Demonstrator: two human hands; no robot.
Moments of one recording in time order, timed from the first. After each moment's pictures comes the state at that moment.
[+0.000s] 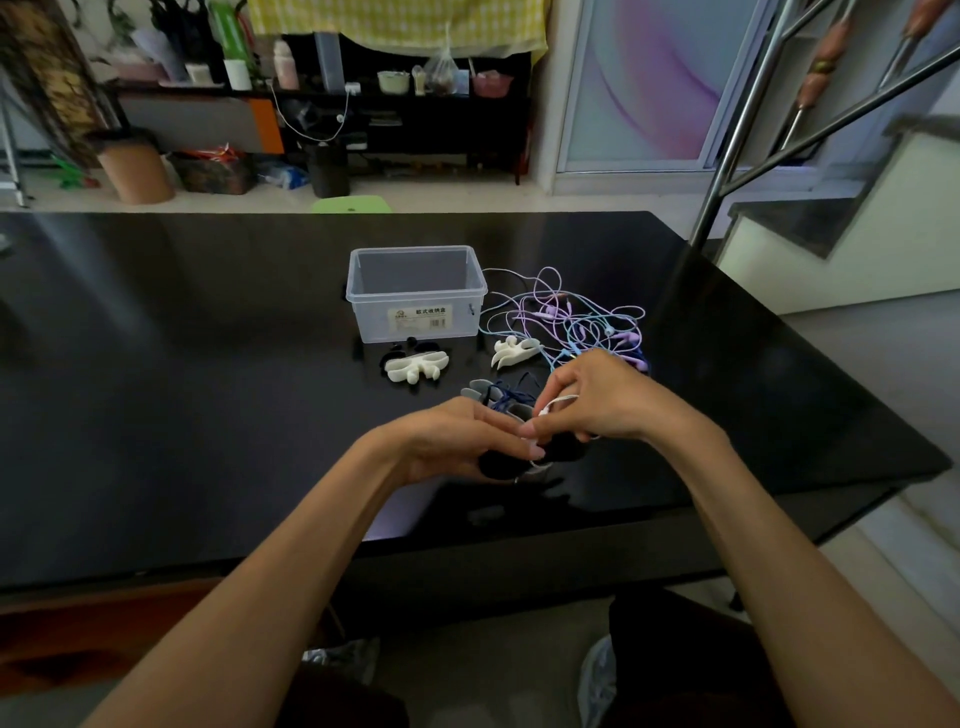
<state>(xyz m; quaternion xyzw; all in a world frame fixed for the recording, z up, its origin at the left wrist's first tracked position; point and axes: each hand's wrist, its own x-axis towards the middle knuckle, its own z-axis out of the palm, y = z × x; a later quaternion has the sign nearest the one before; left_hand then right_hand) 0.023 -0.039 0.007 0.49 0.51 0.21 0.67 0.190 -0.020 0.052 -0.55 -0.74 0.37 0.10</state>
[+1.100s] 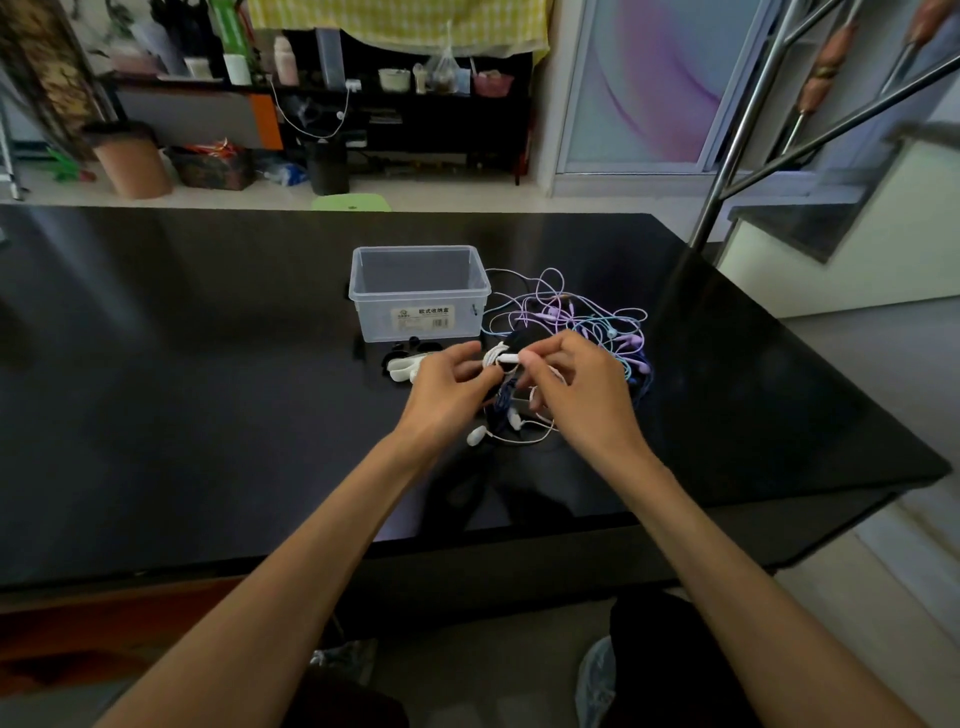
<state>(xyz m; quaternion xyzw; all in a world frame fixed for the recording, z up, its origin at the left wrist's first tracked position) 0.029 -0.030 0.007 0.48 0.53 0.52 0.46 0.162 -0.024 0.017 -0.51 -0.69 0.26 0.43</state>
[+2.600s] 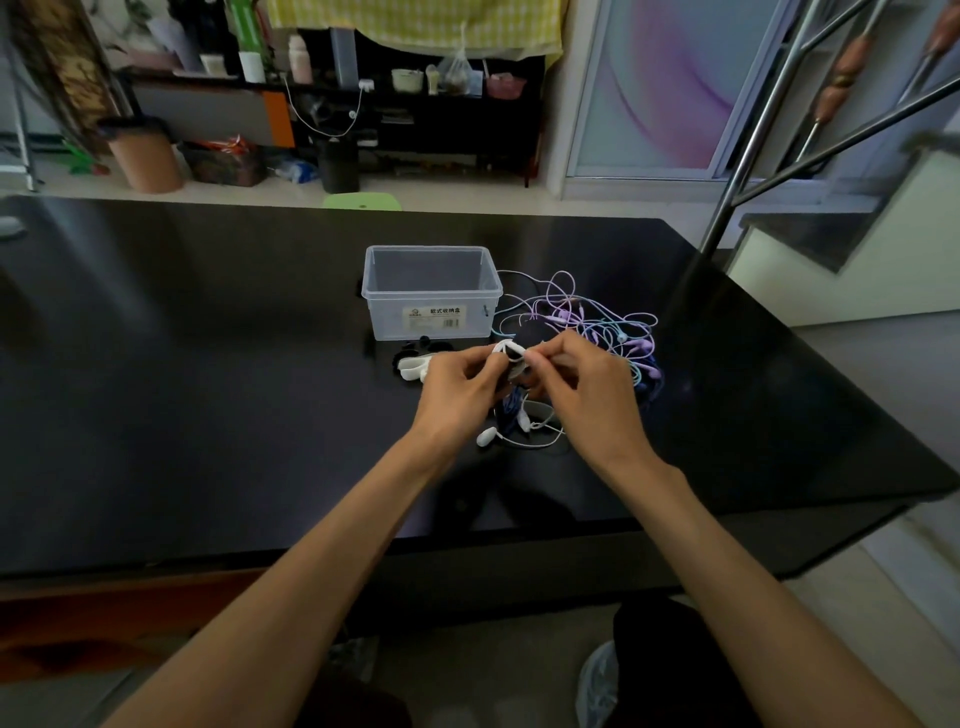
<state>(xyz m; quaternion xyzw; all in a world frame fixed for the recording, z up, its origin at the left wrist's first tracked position) 0.032 -0.035 0.009 0.48 0.52 0.55 0.45 0.162 -0.020 0.010 -0.47 -0.74 0.20 0.44</state>
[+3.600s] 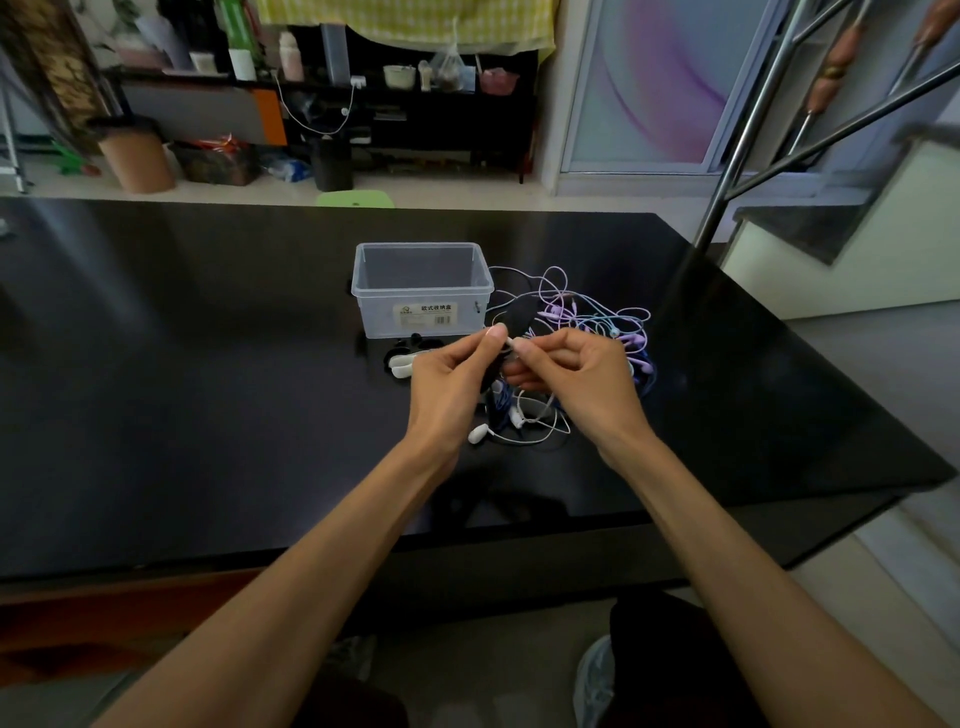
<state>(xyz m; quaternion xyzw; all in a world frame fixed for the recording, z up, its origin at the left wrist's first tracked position) 0.039 -0.038 0.010 0.41 0.47 0.64 0.46 0.160 -0.019 0.022 -0.44 -0.60 0.46 0.49</state>
